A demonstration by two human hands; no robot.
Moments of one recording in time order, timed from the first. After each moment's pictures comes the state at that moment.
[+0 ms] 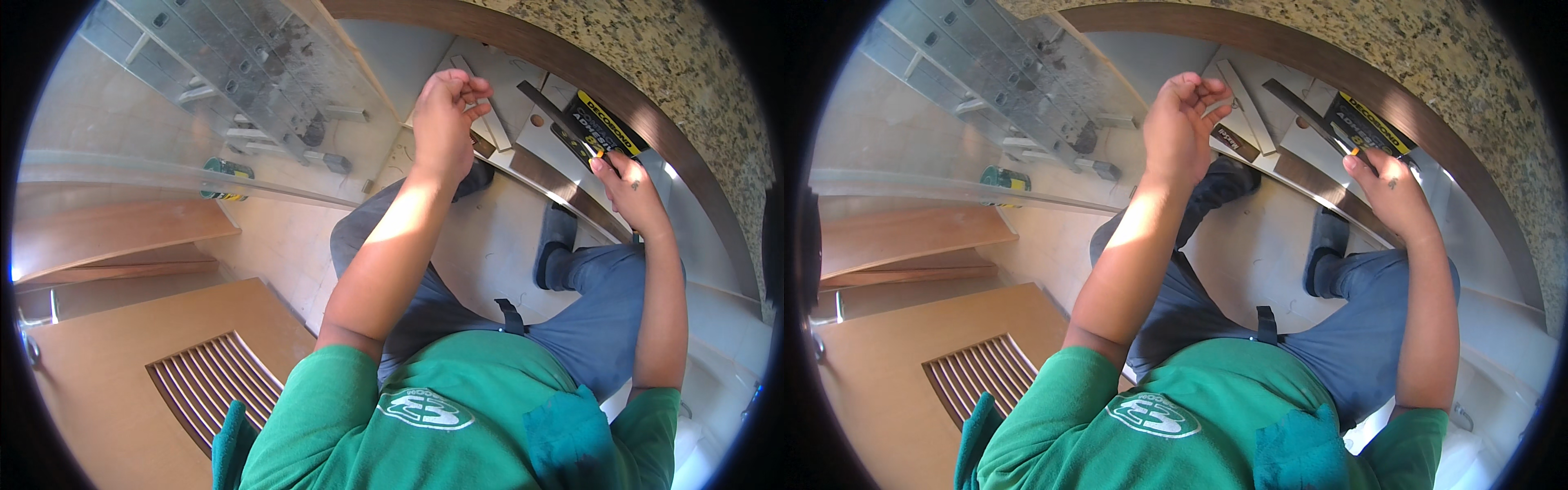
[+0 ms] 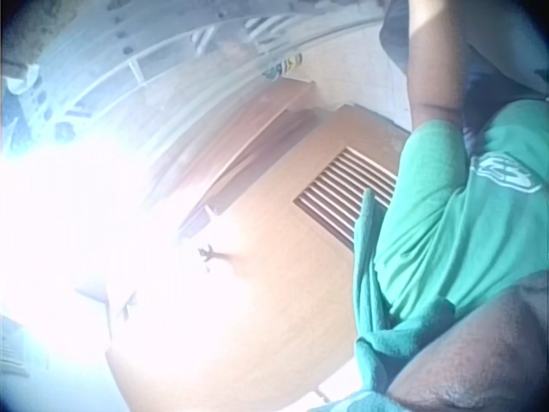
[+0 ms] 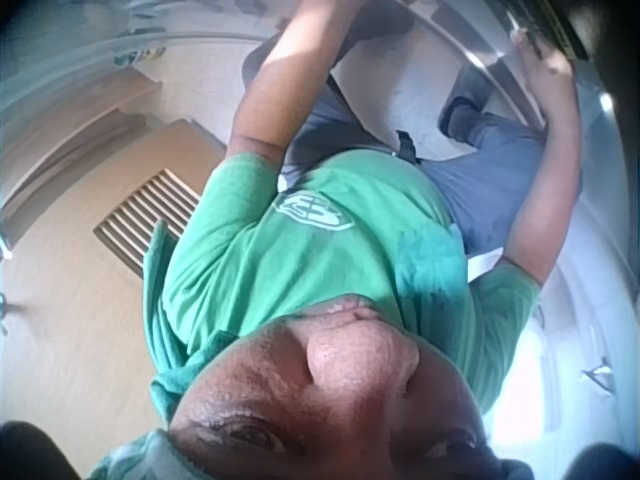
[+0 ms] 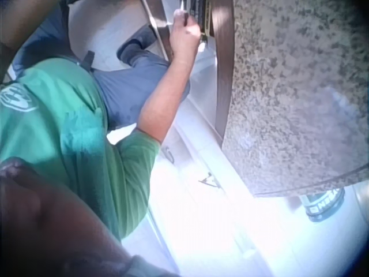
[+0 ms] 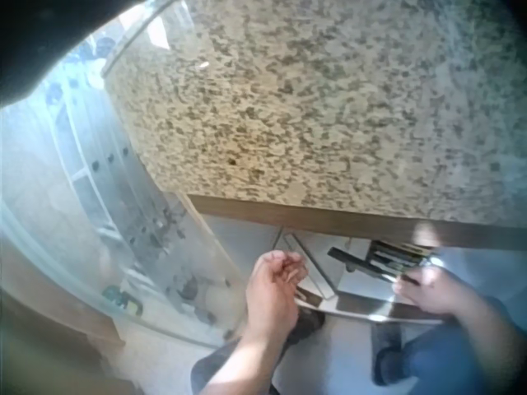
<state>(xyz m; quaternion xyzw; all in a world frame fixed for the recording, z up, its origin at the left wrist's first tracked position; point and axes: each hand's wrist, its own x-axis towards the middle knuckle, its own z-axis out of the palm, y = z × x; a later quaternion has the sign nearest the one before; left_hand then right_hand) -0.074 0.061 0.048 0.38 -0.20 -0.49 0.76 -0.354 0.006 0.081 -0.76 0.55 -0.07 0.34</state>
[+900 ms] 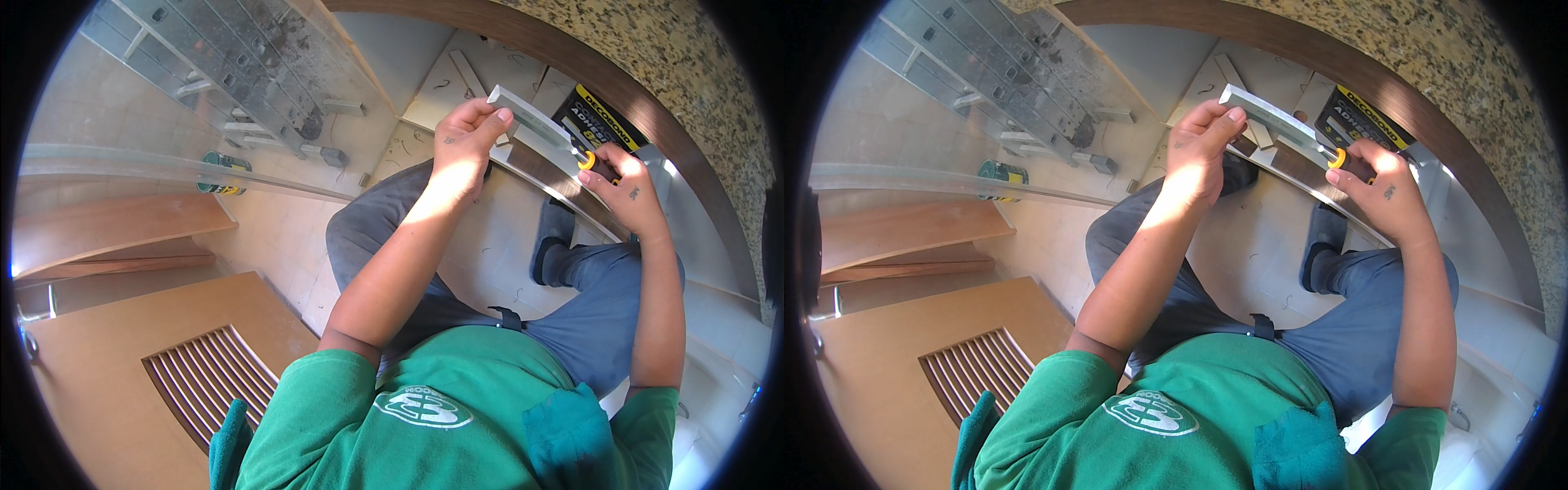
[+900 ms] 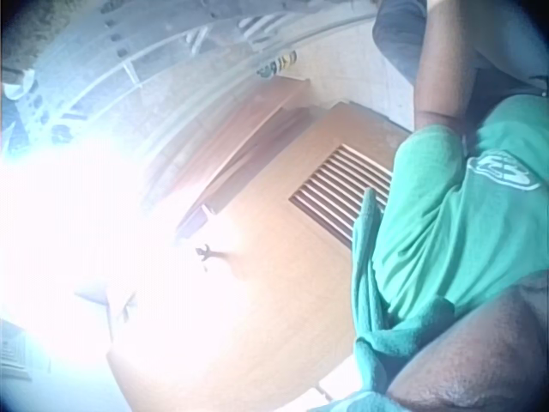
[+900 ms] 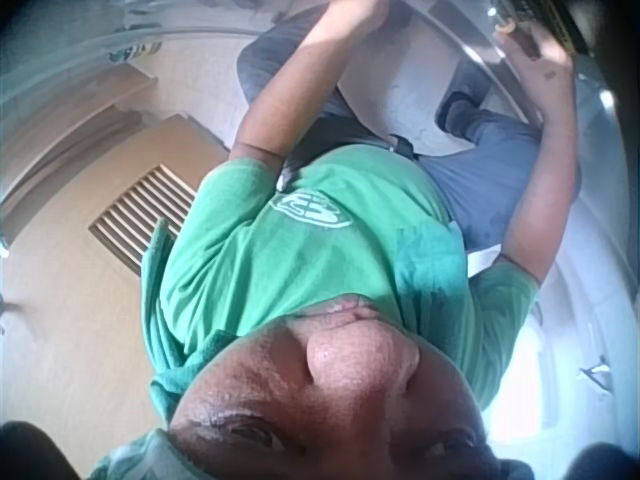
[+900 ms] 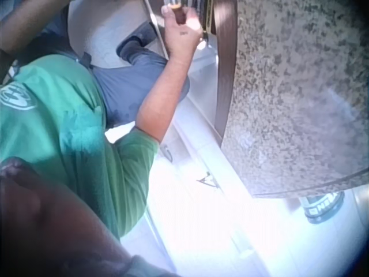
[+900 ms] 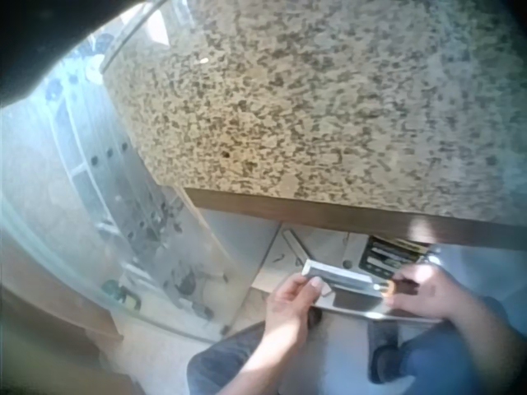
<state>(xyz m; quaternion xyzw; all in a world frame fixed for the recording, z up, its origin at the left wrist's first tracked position) -0.109 0.087 0.029 0.39 -0.25 -0.51 0.72 -0.348 0.020 0.090 -0.79 0.48 -0.14 0.34</state>
